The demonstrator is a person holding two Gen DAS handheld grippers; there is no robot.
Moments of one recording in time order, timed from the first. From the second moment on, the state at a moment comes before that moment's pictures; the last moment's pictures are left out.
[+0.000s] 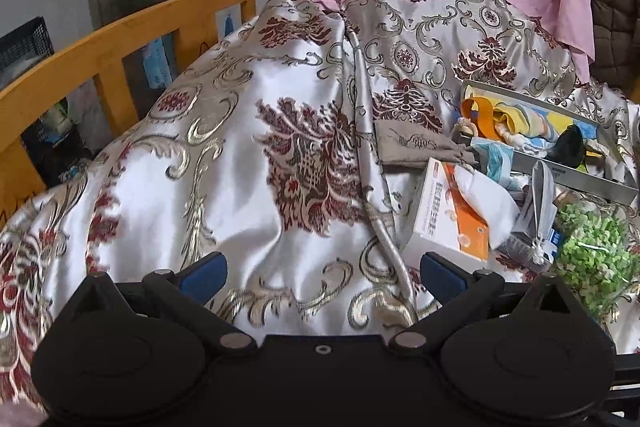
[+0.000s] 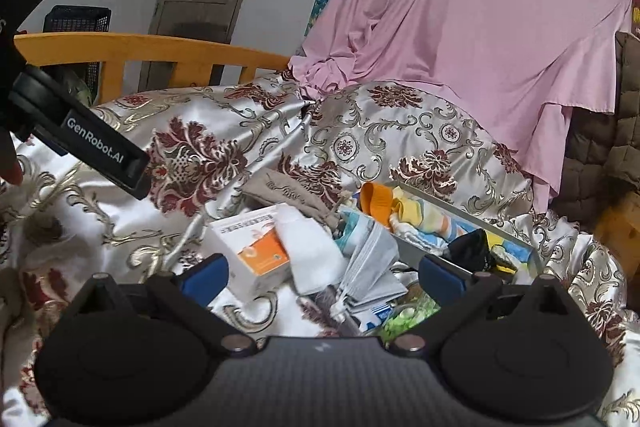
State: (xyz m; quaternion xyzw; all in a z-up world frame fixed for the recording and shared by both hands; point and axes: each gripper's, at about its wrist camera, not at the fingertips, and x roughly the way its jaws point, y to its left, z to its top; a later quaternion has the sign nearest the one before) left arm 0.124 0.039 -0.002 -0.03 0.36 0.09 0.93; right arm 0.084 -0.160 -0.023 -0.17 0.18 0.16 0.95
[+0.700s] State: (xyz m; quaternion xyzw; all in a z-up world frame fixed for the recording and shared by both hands) left arm 0.206 0.000 -0.018 0.10 0.33 -0.04 0.94; right arm 0.157 -0.204 -0.050 -0.09 0.23 0.11 0.96
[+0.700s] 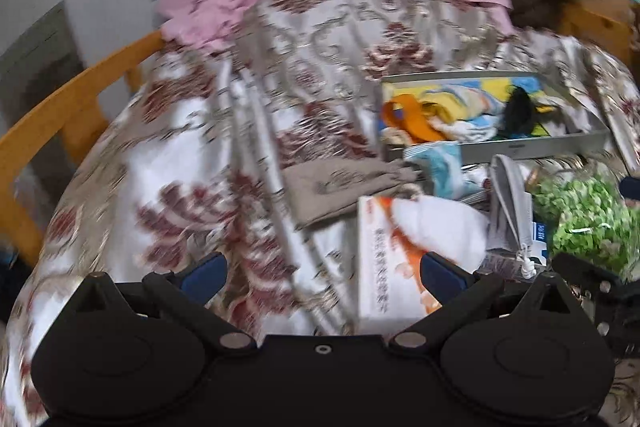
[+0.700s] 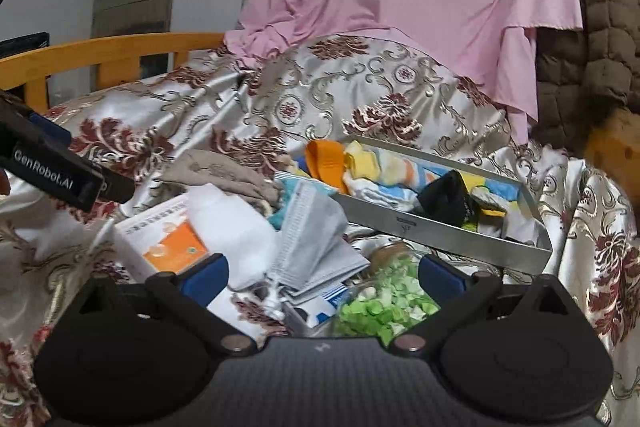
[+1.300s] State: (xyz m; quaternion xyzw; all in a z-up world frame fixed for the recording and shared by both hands) left arm 0.254 -0.007 -0.046 0.12 0.32 -0.18 0.92; right arm 0.205 -0.230 -0.061 -0.02 0.25 0.14 0.96
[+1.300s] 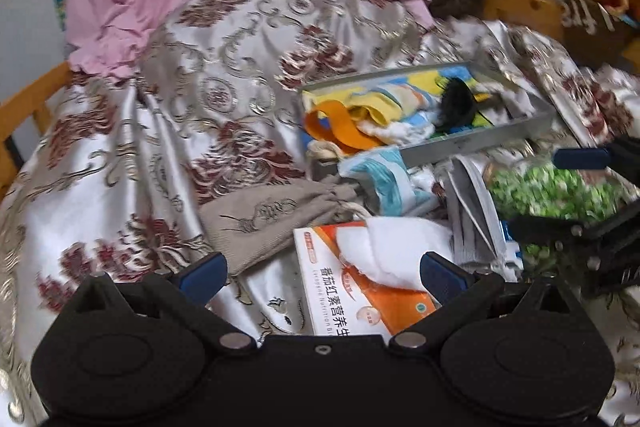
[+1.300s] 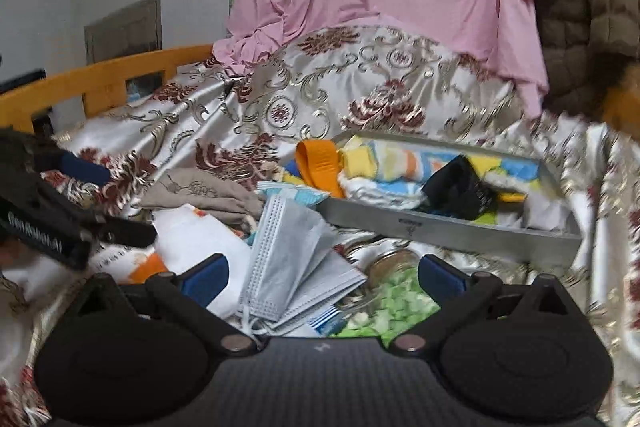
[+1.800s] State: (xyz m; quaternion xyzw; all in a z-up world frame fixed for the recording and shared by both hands) left arm 0.261 -0.026 -0.061 0.15 0.32 -0.24 0.90; right arm 0.230 -0.224 -0.067 0.01 0.26 0.16 0.95
